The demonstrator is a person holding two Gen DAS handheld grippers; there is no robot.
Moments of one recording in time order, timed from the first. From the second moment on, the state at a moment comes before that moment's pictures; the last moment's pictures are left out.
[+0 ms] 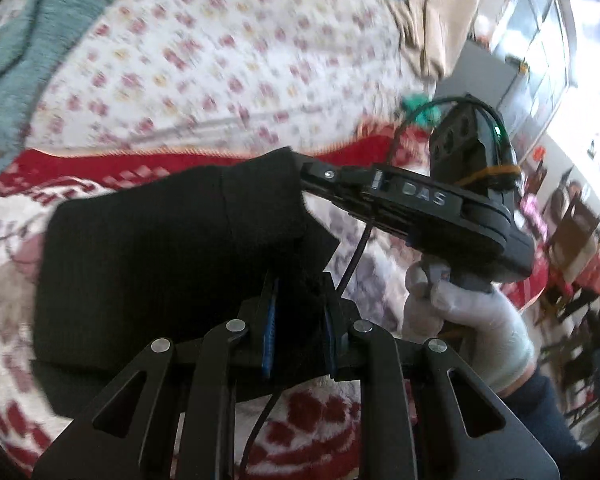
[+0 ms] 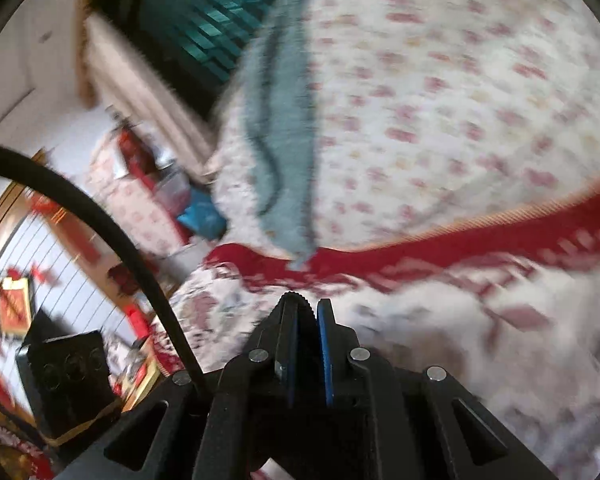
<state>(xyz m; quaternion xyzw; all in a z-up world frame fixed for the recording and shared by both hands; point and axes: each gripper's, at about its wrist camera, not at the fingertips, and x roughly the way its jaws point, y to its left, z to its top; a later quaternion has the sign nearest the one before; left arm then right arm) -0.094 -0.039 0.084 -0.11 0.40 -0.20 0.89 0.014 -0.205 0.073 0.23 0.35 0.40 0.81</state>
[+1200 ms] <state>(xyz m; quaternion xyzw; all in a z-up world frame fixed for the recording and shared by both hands) -0.102 0.091 0.045 -0.12 0.43 -0.07 0.89 -0.040 -0.182 0.047 0.17 0.39 0.34 0.84</state>
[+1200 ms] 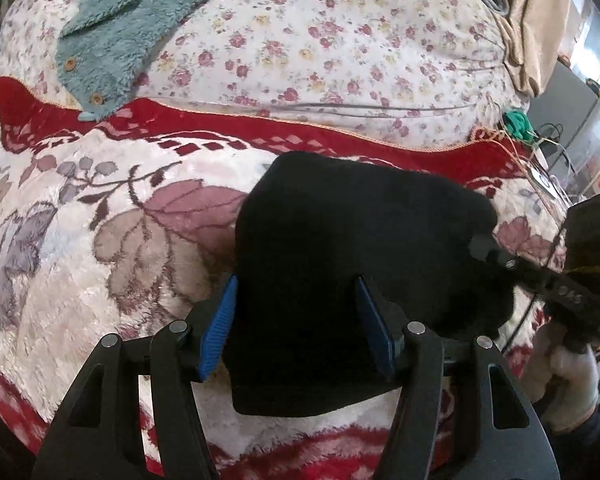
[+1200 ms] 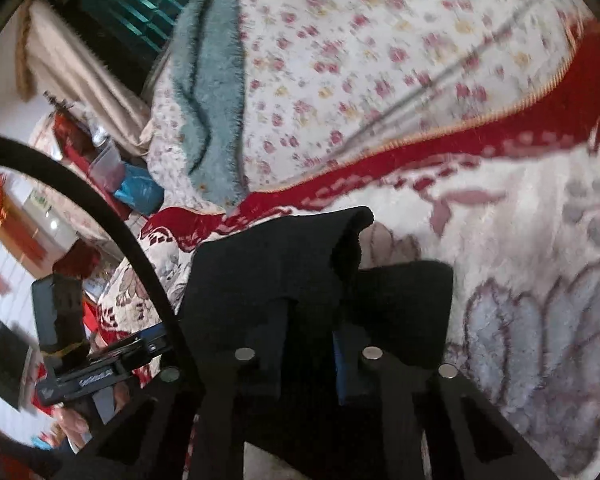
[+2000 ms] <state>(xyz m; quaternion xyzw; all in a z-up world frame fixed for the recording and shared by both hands) -0.134 0.075 0.045 -0.06 0.43 -0.09 0.90 -0.060 -0.211 0.067 0.15 0.39 0.26 0.87</state>
